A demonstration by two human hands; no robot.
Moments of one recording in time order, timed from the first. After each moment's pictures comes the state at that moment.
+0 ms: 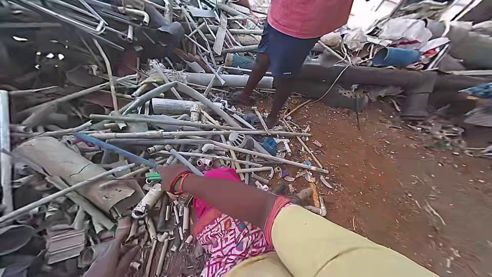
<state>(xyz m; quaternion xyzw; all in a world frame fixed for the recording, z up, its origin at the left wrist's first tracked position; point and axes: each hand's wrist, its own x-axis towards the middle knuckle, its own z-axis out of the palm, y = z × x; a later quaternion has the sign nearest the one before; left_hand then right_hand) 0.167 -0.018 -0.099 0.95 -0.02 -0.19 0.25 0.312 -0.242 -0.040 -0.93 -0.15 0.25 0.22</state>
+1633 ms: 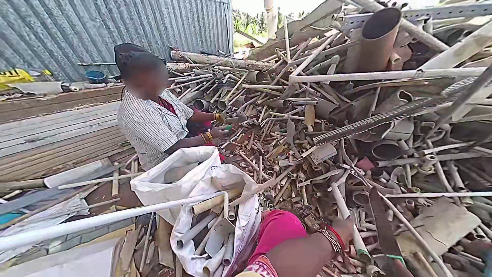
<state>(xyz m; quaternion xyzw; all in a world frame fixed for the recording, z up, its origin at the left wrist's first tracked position) 0.056 0.014 -0.067 0.43 0.49 0.19 0.74 0.196 -0.114 -0.061 -0.69 -0.46 0.39 0.40</state>
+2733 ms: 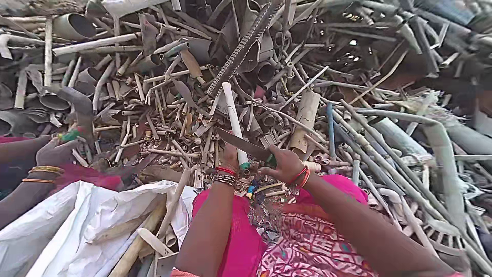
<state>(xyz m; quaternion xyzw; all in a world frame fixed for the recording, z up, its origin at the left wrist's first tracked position) -0.010 0.082 -0.046 0.40 0.34 0.39 0.75 0.117 -0.045 -0.008 -0.73 -0.63 0.18 0.19</state>
